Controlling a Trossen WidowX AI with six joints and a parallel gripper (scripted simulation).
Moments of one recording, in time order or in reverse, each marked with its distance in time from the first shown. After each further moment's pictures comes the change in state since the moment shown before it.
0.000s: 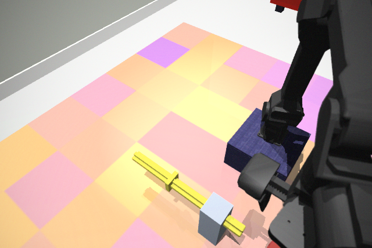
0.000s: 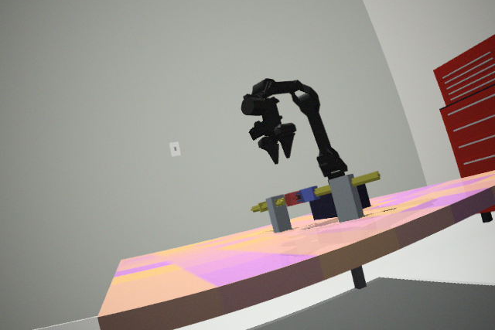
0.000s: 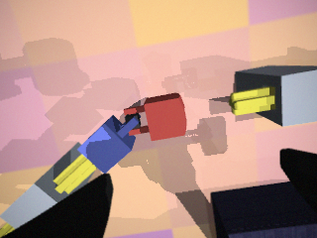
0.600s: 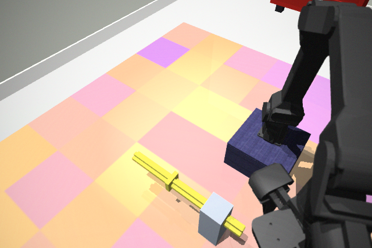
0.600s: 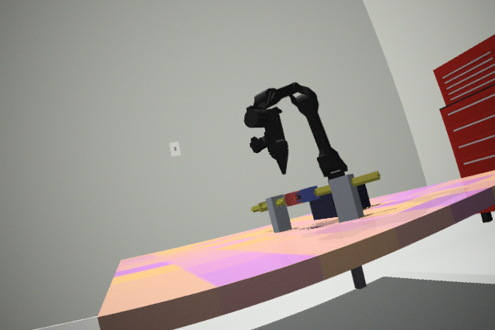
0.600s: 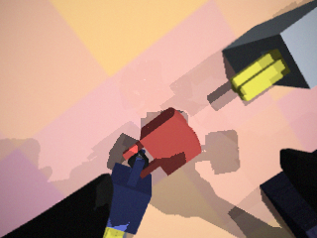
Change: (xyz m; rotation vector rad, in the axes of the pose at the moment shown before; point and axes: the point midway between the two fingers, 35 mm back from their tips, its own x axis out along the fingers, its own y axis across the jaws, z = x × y) arm 0.042 0.005 0.006 0.459 -0.010 -0.061
